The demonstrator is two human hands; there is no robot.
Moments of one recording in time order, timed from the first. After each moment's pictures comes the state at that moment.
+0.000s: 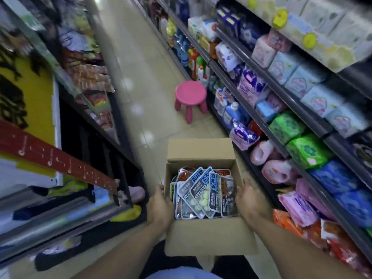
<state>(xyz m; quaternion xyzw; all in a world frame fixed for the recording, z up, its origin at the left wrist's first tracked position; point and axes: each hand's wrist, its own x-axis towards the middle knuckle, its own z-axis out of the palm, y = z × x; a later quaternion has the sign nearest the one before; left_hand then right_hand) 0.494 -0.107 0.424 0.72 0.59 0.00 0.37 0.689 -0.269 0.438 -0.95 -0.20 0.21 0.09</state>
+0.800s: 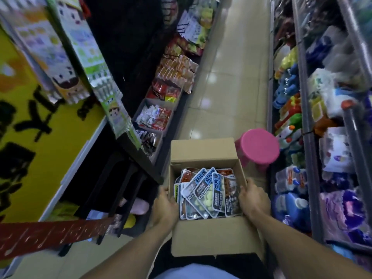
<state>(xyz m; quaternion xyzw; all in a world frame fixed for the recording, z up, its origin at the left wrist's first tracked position) 0.653 0.124 0.405 0.45 0.80 0.15 0.37 0.908 0.126 0.430 -0.85 -0.47 0.25 0.02</state>
